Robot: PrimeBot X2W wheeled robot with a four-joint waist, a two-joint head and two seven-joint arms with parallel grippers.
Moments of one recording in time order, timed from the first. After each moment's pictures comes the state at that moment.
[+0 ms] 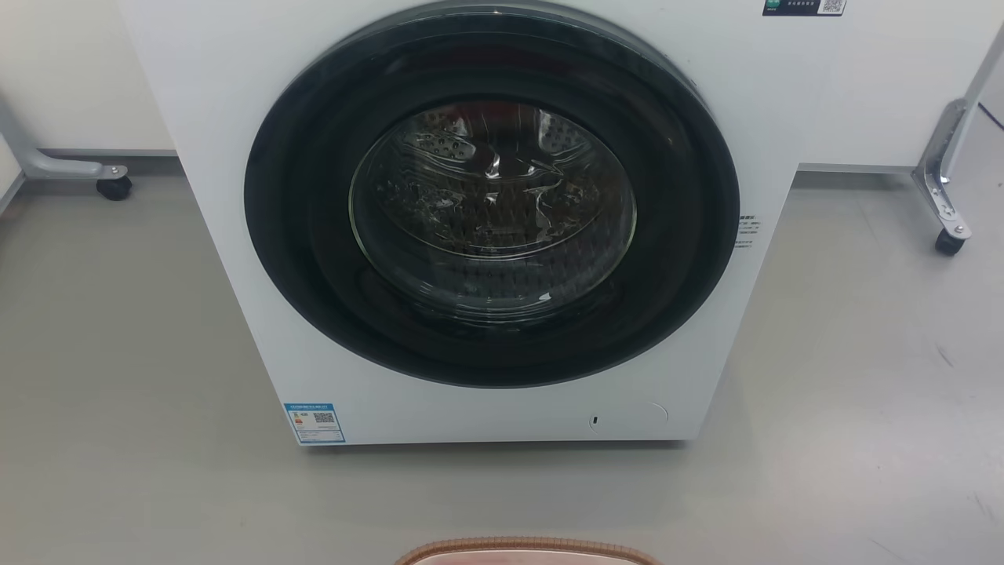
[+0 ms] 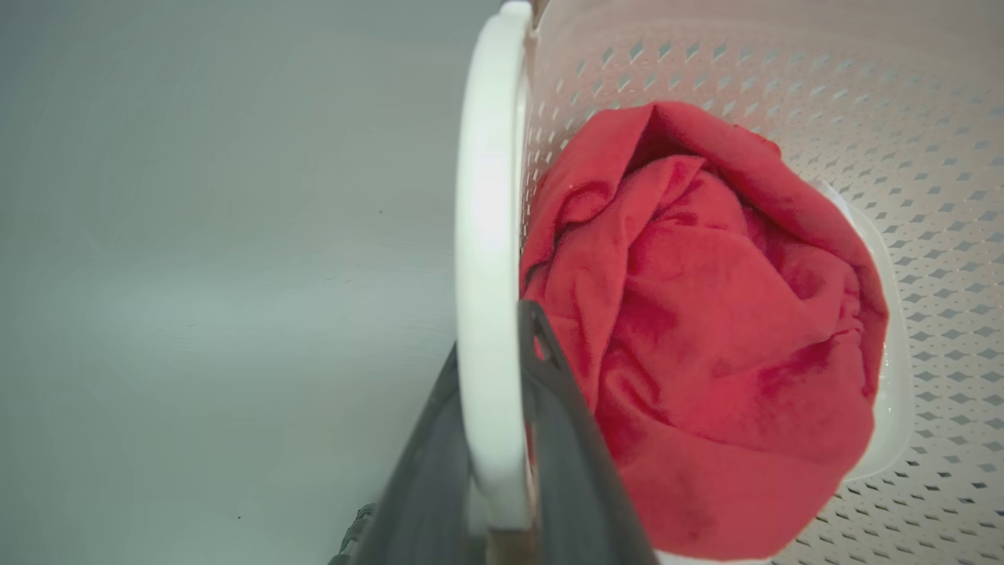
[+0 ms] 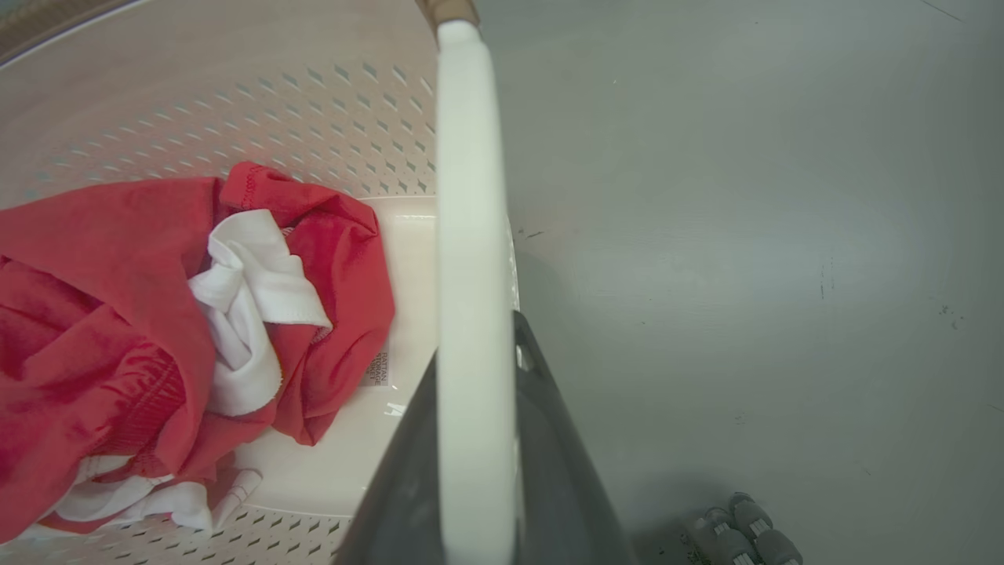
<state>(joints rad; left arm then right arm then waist) -0.30 0.05 -0.83 1.12 -0.89 0.10 0.01 -0.32 -0.07 1.00 1.03 1.14 -0.14 0.00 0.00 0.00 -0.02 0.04</state>
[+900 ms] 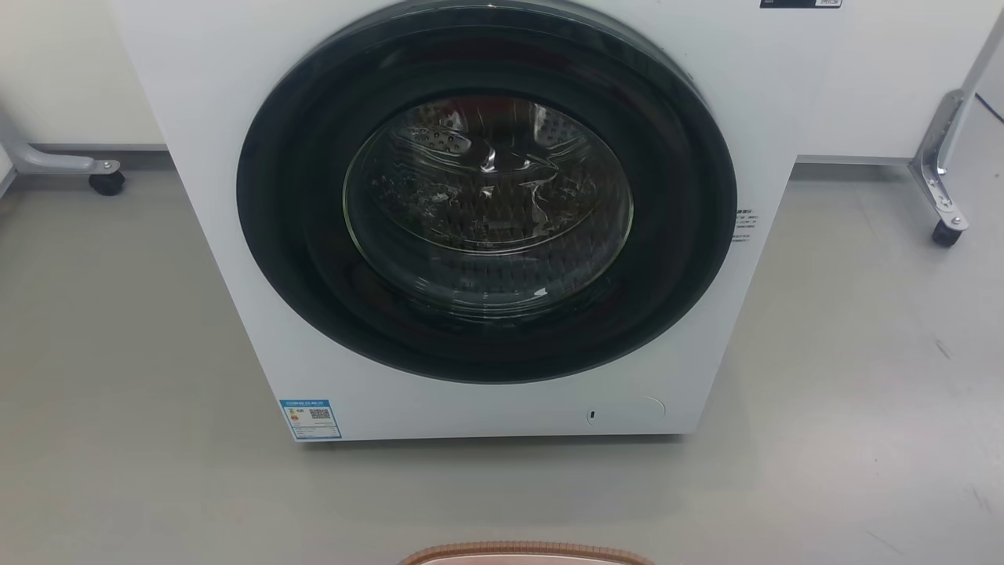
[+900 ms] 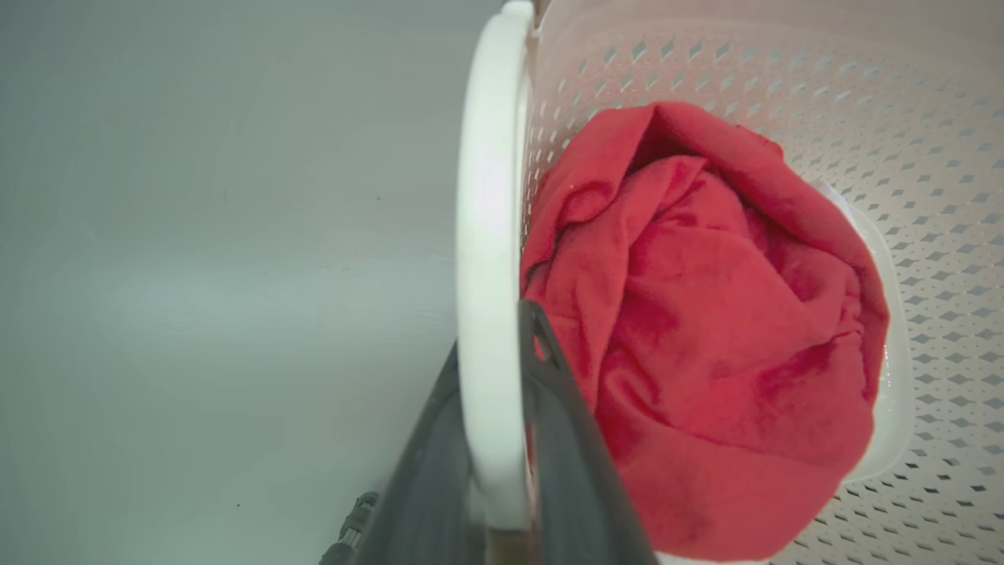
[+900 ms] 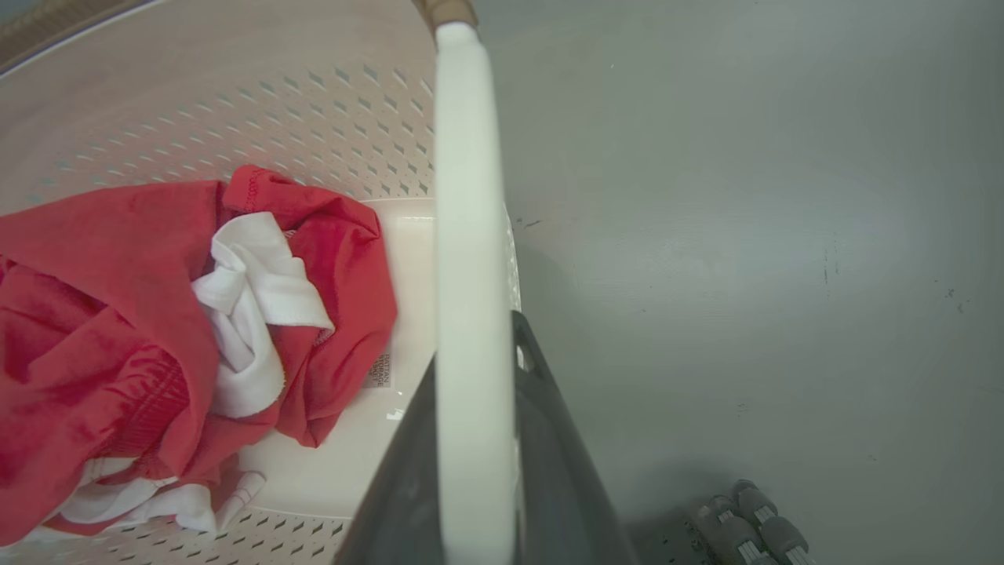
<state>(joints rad) -0.30 0.05 -0.86 1.12 -0.93 0.11 0.02 -0.32 -0.07 1.06 1.03 1.21 -0.14 -0.02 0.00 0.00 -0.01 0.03</state>
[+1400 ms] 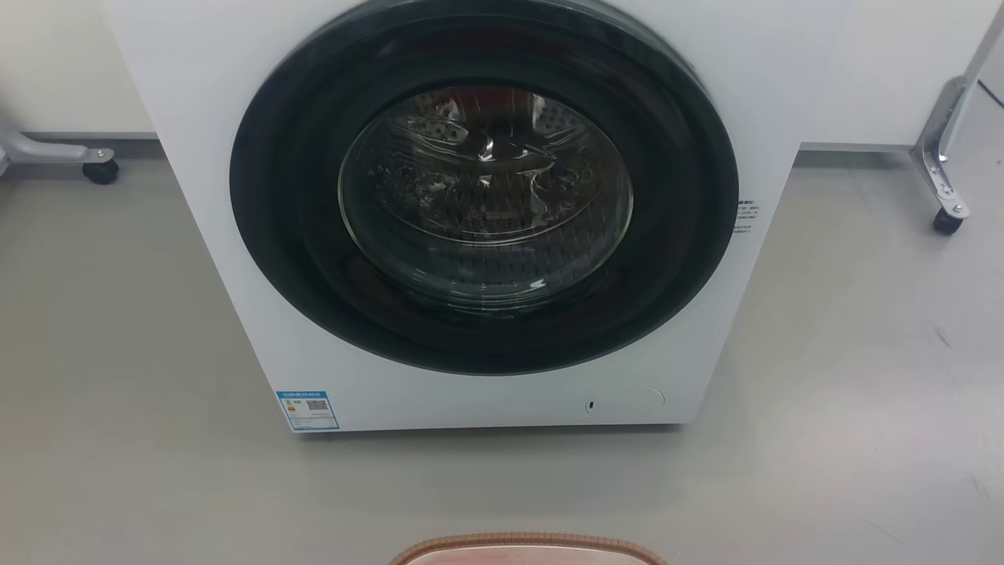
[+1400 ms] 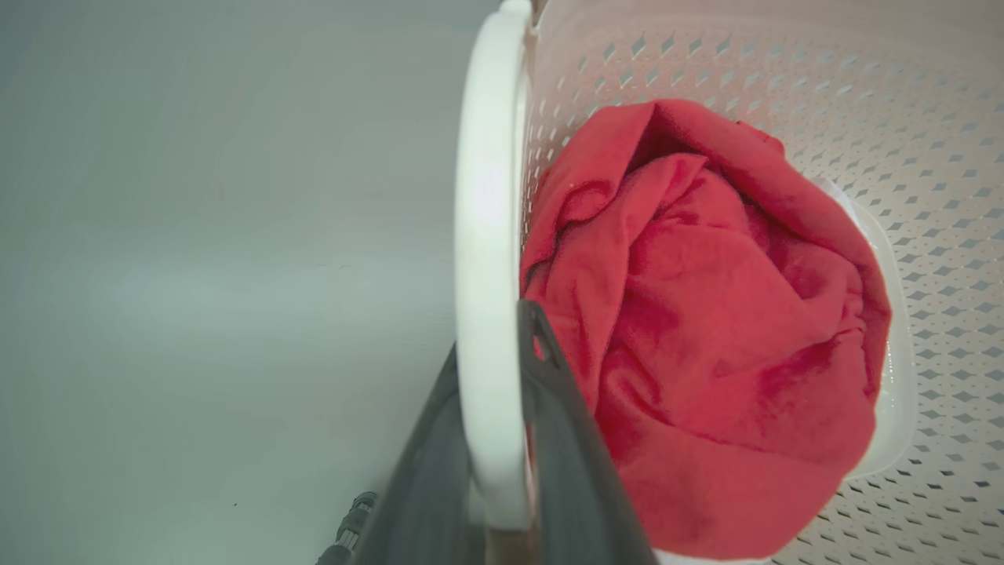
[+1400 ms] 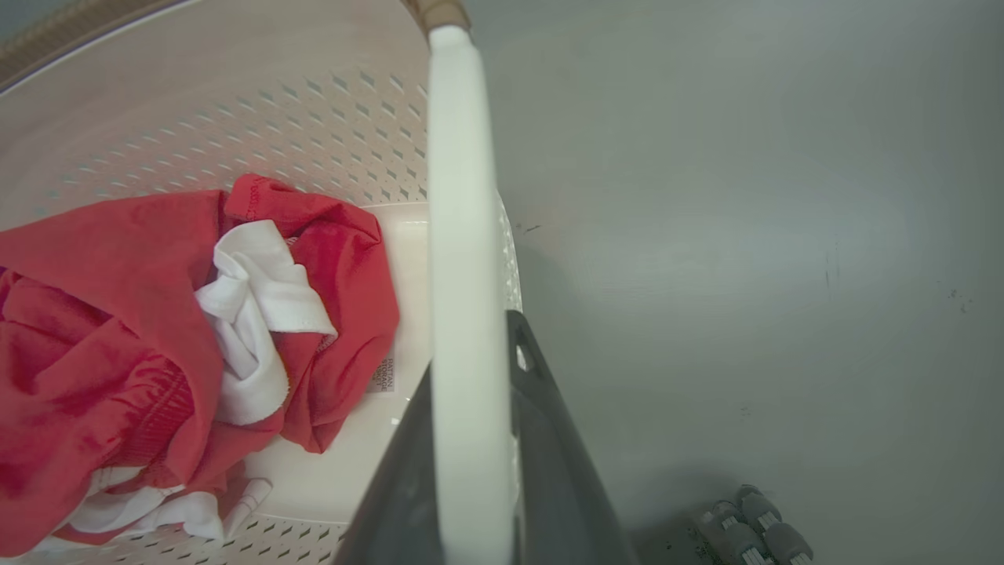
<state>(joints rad) -0.31 0.05 -0.87 1.13 -0.95 0.11 0.01 -0.34 -0.07 1.09 1.04 1.25 -0.14 -0.04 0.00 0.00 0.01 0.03</state>
